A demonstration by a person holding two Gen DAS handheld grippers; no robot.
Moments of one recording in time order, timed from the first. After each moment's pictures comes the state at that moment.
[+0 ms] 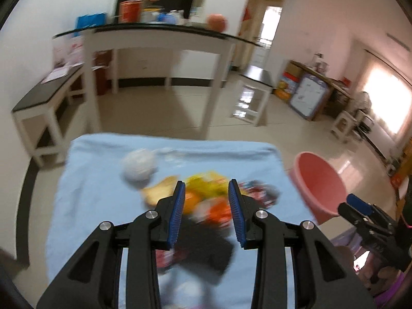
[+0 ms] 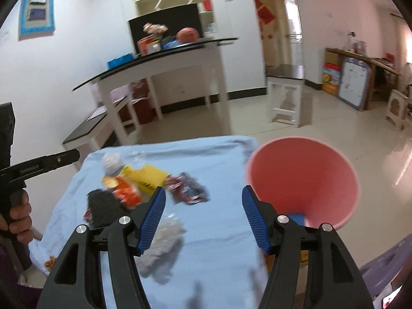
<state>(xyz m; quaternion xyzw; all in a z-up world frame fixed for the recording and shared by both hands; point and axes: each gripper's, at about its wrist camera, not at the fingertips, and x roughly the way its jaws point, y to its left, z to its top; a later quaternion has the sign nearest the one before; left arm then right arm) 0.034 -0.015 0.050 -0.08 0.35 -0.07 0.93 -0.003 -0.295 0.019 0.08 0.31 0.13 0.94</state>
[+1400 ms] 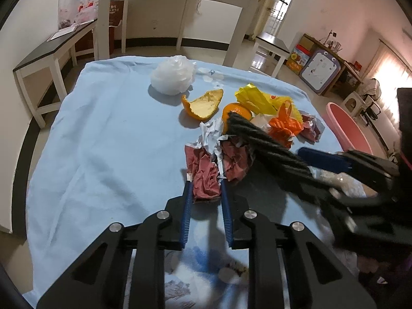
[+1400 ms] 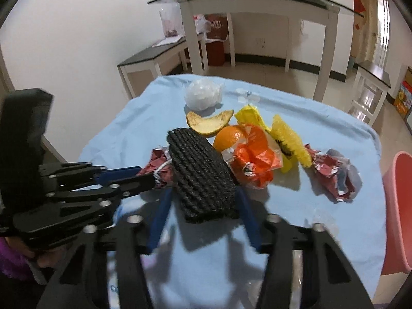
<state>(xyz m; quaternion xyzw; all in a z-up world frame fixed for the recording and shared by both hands) 0.015 0.027 -0.054 -0.09 0.44 -0.07 0.89 0.037 -0.116 -0.036 -0.04 0.41 0.31 0.86</state>
